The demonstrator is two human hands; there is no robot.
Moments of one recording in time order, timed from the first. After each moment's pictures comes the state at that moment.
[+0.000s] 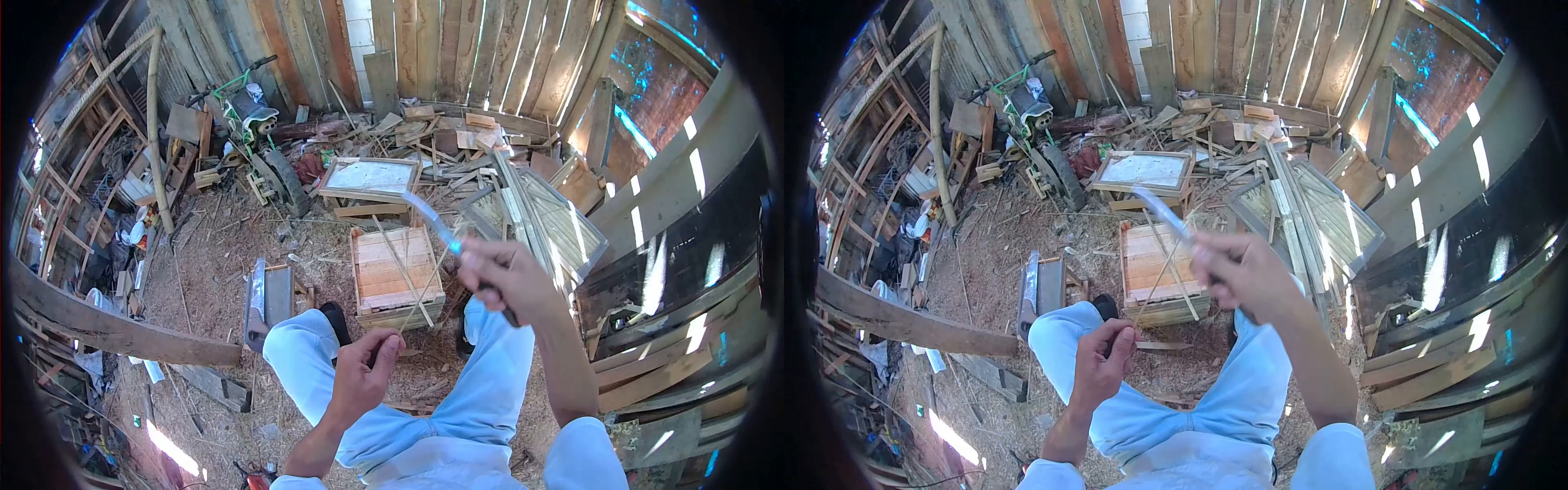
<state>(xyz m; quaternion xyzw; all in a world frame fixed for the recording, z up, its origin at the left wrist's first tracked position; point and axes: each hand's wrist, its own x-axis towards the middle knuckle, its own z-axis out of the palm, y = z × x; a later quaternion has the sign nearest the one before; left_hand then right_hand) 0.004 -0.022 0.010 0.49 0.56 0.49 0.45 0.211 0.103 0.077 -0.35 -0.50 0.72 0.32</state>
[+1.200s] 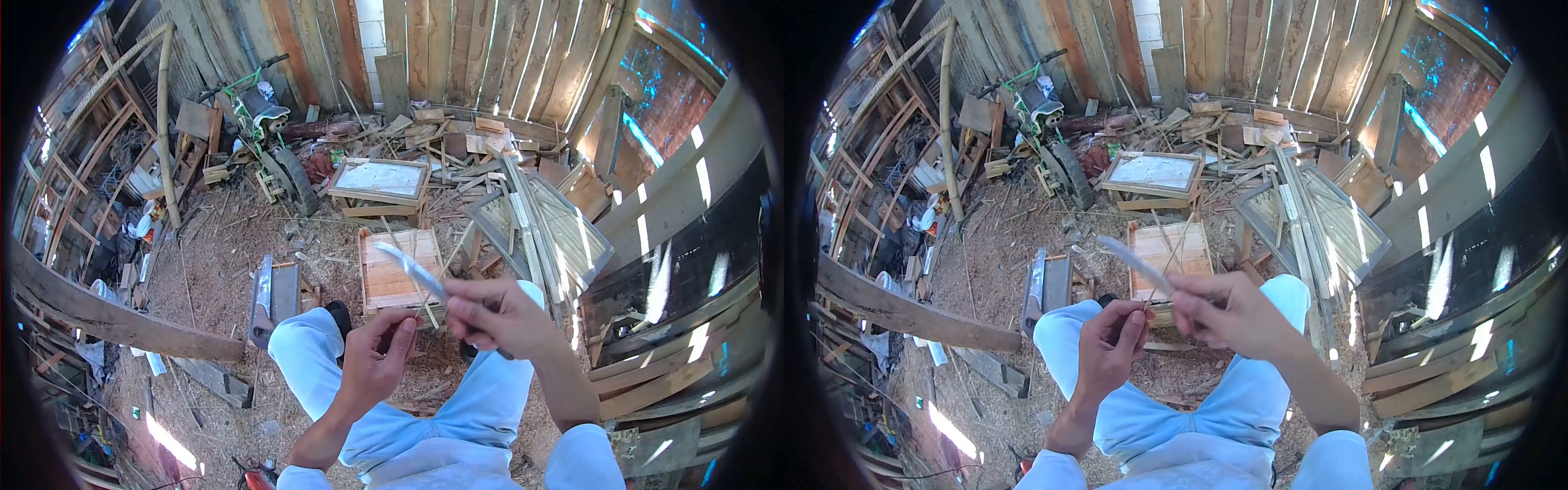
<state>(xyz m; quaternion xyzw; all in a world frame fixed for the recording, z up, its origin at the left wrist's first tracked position) 0.017 -0.007 0.029 0.50 0.48 0.55 0.46 0.201 0.071 0.078 -0.30 -0.54 0.75 0.24</state>
